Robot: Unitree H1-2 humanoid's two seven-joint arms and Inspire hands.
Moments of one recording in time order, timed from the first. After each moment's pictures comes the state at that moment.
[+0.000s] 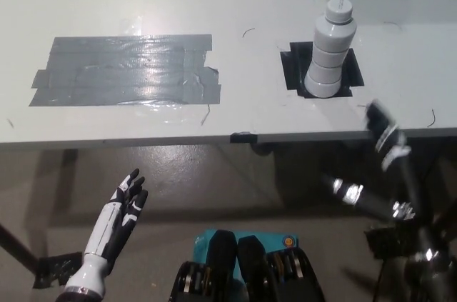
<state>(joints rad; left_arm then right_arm) -0.09 0.17 -0.04 0.18 0.12 -0.14 -0.04 -0.19 -0.06 -0.01 -0.09 -0.05 -0.19 0.05</state>
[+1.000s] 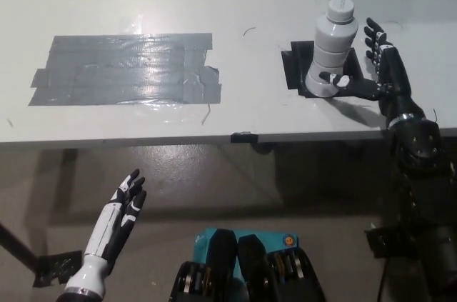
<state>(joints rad) -0.10 0.17 -0.04 0.18 0.12 -0.15 -0.04 -0.76 -0.12 -0.09 0.68 -0.06 -0.02 -0.03</state>
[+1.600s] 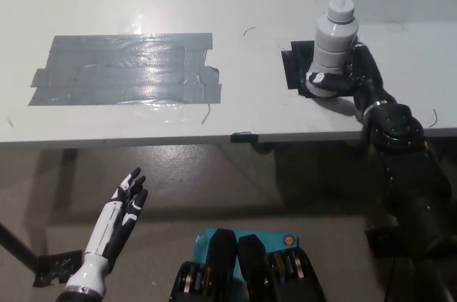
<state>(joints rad) -0.10 0.17 -0.04 0.18 0.13 -0.15 -0.04 -0.90 -0.09 -0.07 0.95 -0.05 -0.01 -0.03</state>
